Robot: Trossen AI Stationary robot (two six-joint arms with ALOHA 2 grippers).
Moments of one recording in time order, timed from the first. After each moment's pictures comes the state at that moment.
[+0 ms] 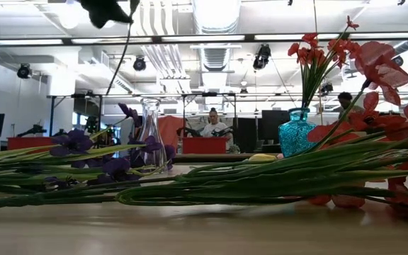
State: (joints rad) left arm 0.35 0.90 1.10 -0.63 0.09 0.11; right arm 0.58 1.26 1.51 -0.72 0.70 -0.04
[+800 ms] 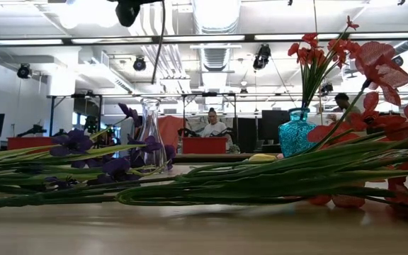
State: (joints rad) left arm 0.13 1.03 0.99 -0.22 0.06 -0.12; right arm 0.58 1.26 1.51 -0.72 0.70 -0.02
